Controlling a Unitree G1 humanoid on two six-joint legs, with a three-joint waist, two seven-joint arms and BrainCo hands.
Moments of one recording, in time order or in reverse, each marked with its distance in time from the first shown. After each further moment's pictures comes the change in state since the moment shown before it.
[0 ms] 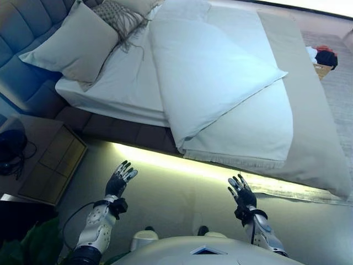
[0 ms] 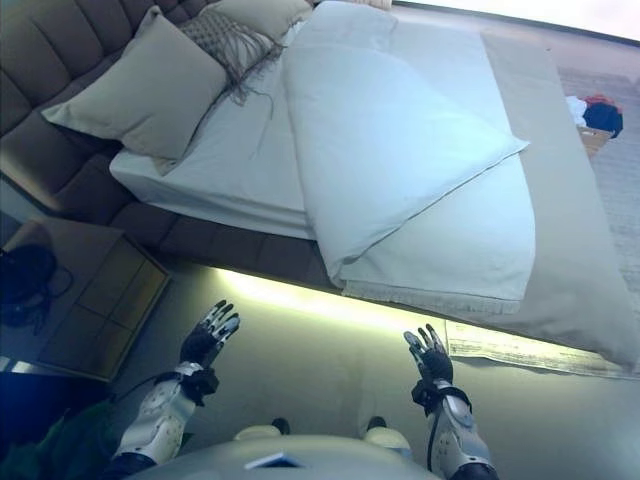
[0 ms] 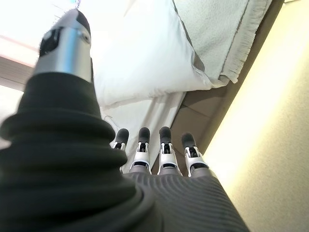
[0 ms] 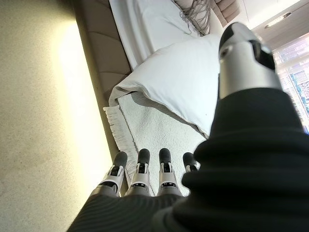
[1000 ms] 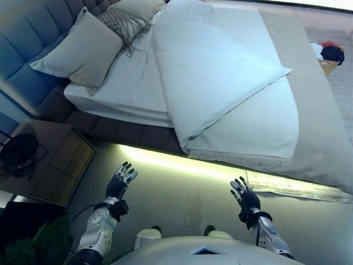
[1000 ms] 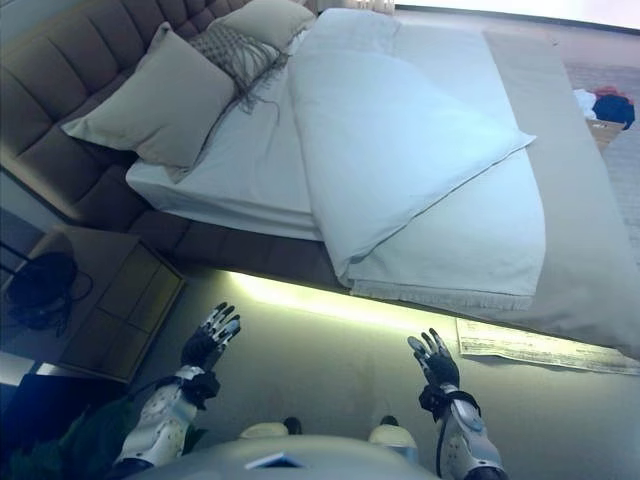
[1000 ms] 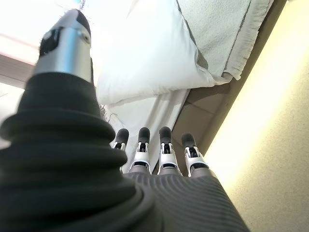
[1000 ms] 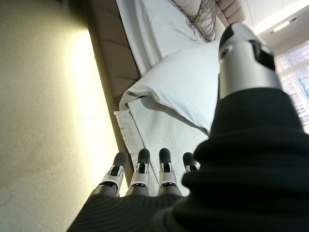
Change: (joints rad) left arm 0.023 -0.014 -0.002 -0.013 -0.021 -0.011 -0.003; right arm 0.012 -0.036 -0.007 0.001 0.001 0.023 0.029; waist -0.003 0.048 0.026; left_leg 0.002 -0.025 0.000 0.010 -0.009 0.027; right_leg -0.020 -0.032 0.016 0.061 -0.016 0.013
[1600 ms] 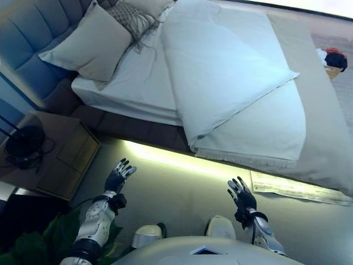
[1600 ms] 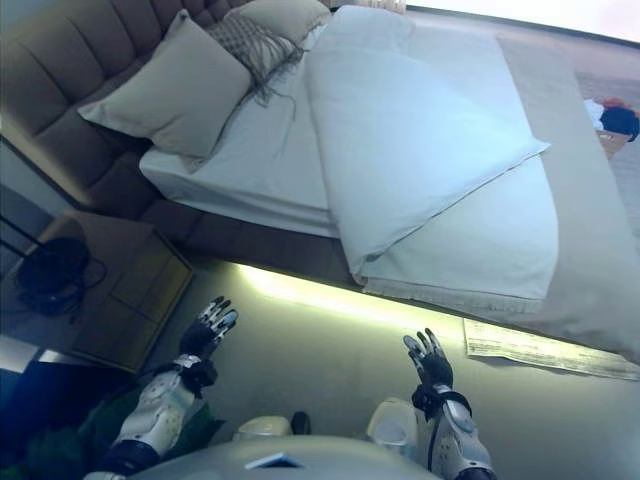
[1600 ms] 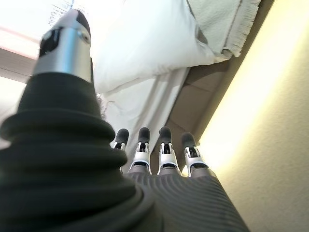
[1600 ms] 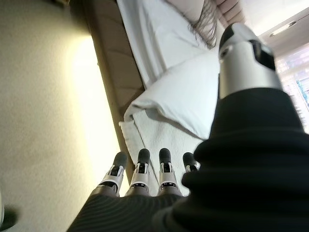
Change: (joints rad) left arm -0.087 0.050 -0.037 0.079 0.000 0.025 0.028; right arm -0.004 0.034 -0.003 0.002 0.024 -0.025 -0.012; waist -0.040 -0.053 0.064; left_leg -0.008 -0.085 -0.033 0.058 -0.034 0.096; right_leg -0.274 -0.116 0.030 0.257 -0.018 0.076
